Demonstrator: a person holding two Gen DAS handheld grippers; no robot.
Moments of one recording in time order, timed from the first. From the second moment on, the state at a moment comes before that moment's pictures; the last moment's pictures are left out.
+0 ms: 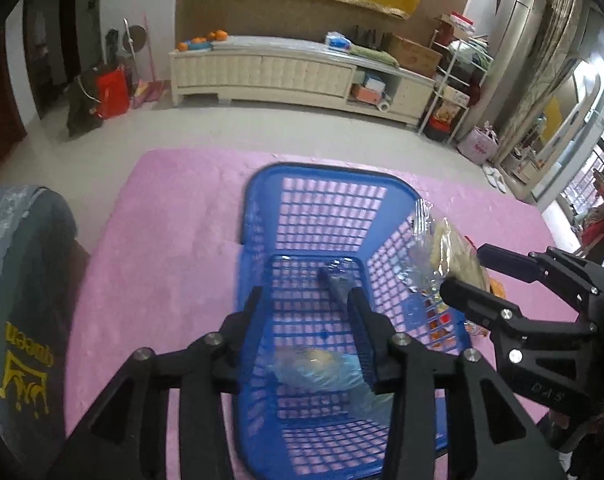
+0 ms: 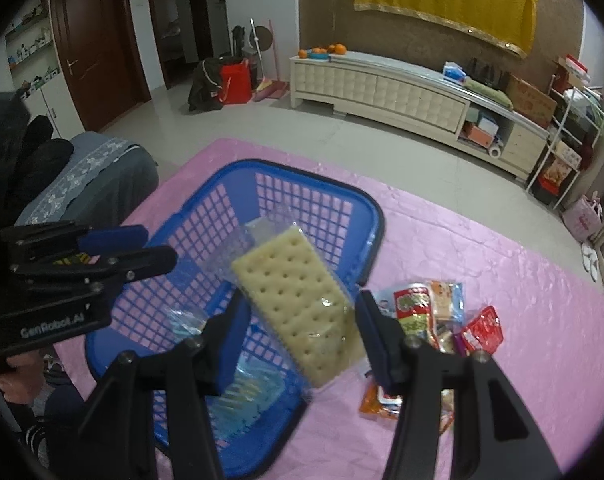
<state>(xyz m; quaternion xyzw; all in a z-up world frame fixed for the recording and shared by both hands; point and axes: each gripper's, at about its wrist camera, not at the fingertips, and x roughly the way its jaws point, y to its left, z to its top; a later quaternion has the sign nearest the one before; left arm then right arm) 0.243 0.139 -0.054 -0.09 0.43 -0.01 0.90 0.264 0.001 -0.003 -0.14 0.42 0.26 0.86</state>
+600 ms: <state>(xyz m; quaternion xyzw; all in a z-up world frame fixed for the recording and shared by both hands) 0.226 0.183 -0.061 -0.09 0.43 0.03 0.90 0.280 0.070 -0.040 -0.17 0.47 0.26 0.83</state>
